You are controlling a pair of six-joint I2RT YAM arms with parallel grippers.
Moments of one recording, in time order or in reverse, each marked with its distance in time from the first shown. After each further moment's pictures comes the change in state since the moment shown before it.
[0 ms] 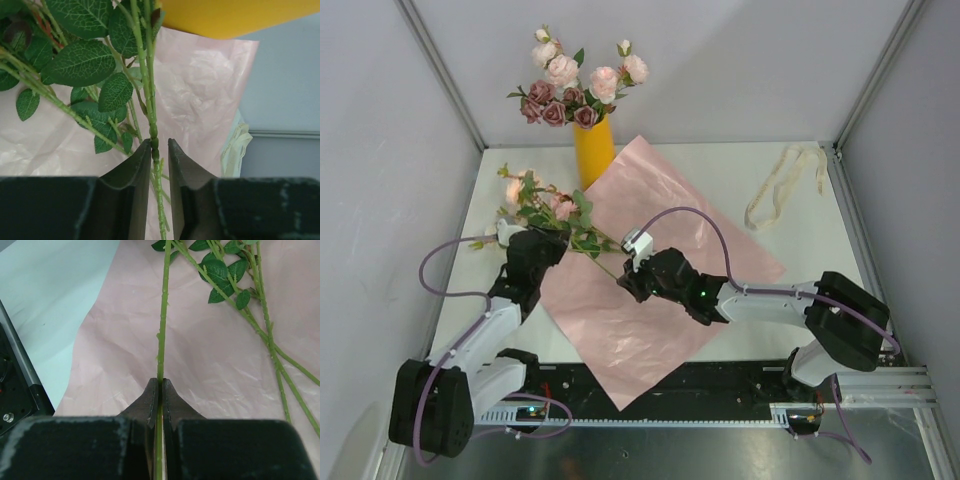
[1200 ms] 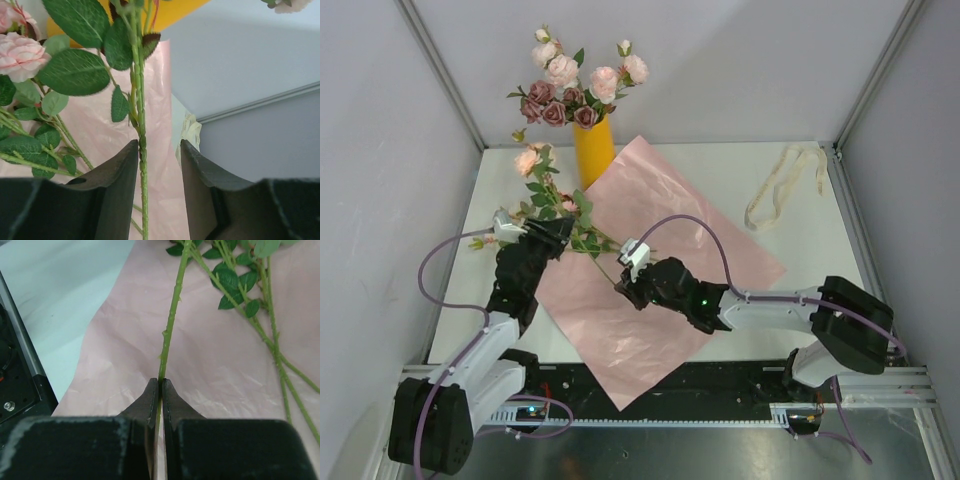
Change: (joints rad) left arm 0.010 -0.113 -0.103 0.337 0.143 0.077; right arm 0.055 -0.010 -0.032 0.049 0.021 -0.056
